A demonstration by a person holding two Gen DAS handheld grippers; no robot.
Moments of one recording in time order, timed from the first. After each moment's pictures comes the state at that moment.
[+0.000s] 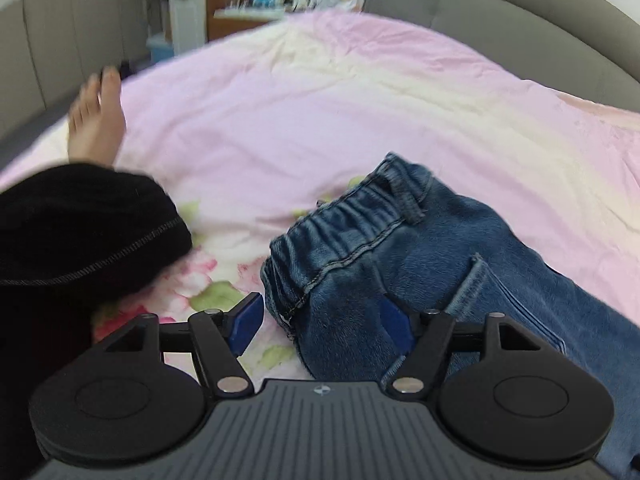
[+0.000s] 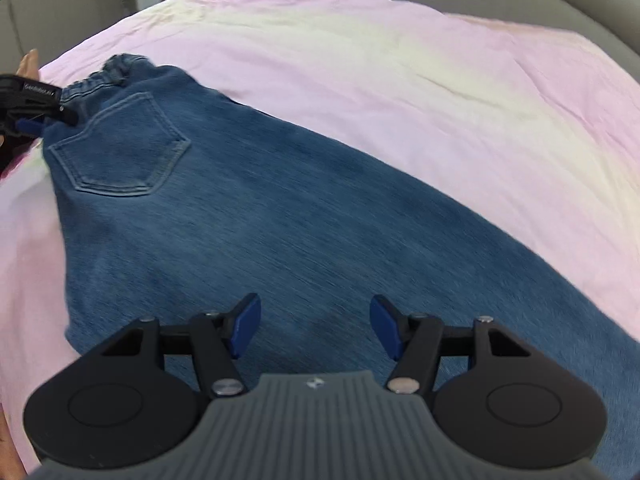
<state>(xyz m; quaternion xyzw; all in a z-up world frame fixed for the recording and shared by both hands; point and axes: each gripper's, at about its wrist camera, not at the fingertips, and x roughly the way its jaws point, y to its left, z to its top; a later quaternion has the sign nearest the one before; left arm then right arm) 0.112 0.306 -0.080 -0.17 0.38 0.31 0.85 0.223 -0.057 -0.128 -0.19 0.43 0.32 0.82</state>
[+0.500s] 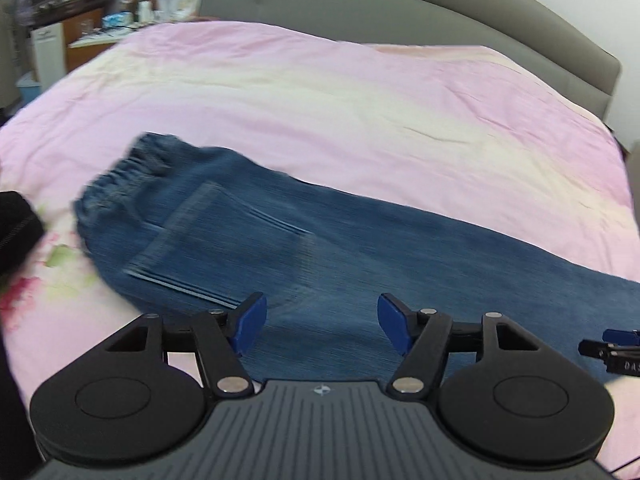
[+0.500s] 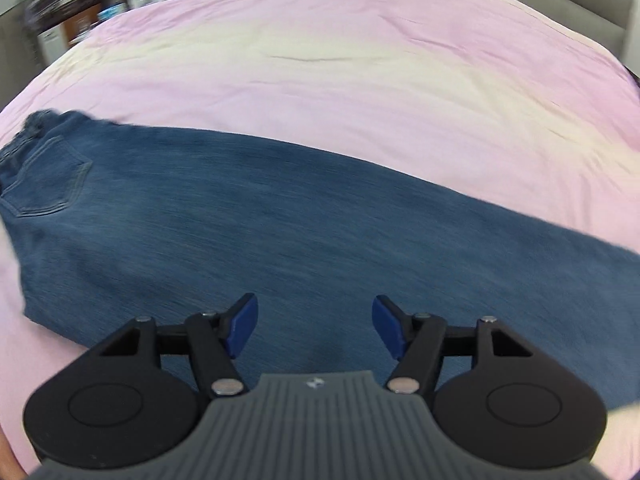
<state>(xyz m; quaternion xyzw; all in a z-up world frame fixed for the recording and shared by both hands) 0.121 0.143 -0.051 -0.14 0.41 0.10 0.90 0.222 -0.237 -0.103 -0.08 0.47 0.16 0.86</state>
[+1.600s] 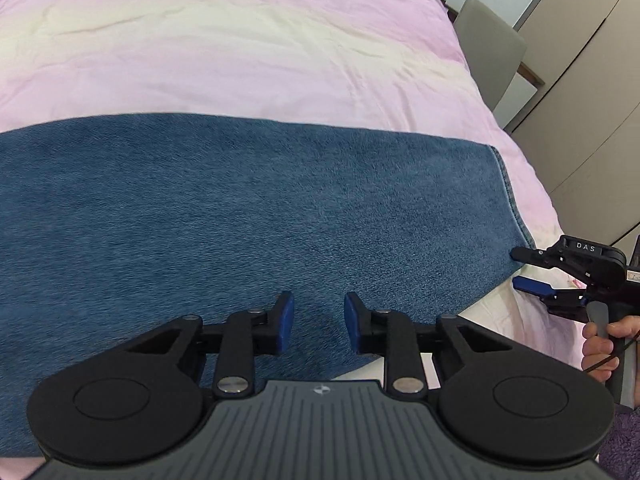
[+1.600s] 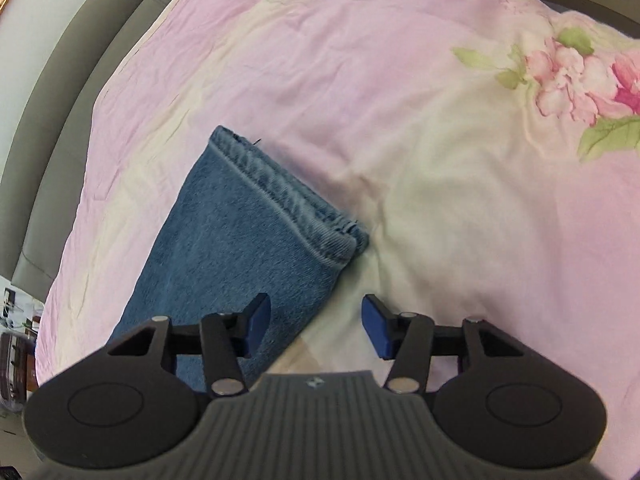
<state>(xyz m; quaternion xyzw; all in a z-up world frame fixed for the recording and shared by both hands) 0.229 -0.129 -0.124 -0.11 0.49 -0.16 0.85 0.216 -0.592 -0.186 0.40 0.44 -0.07 0.80</state>
